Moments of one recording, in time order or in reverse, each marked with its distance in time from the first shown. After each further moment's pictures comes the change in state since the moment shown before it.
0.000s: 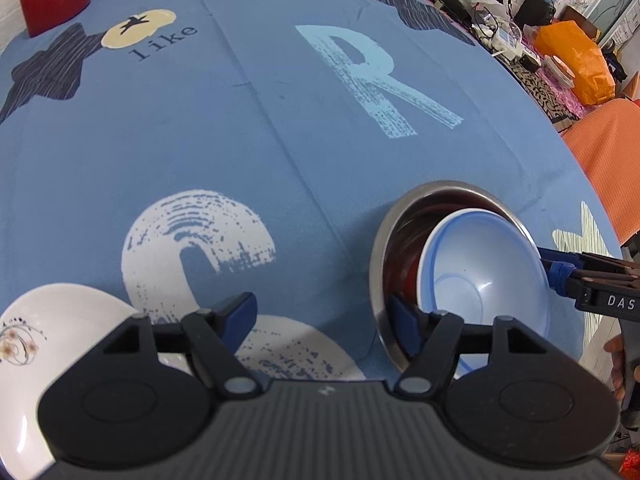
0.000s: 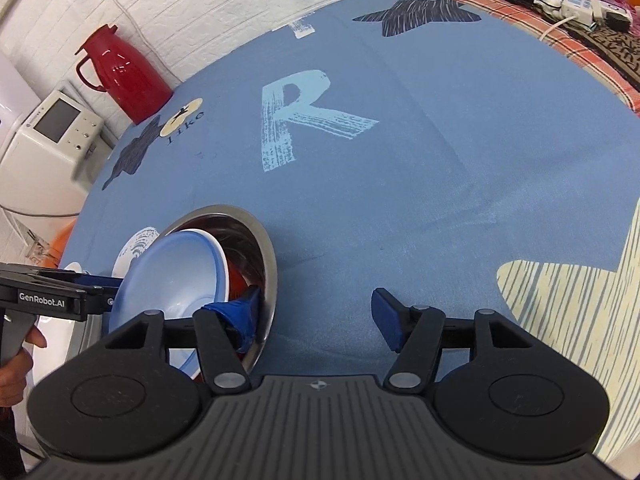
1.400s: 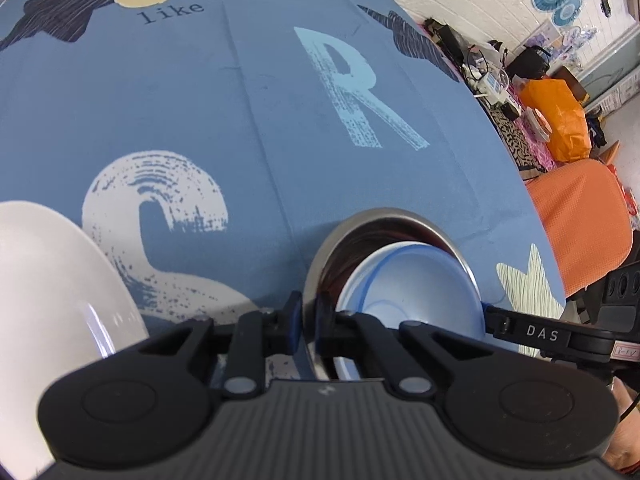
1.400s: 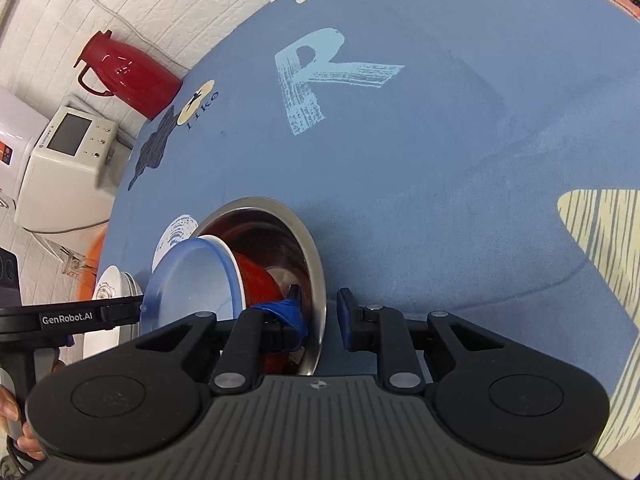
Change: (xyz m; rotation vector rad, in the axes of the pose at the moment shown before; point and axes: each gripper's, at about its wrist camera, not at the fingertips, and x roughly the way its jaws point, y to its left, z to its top) left arm -0.010 -0.002 -0.017 -0.200 -0.042 -0.164; right arm 0.013 0.009 -0.006 0.177 0.111 0.136
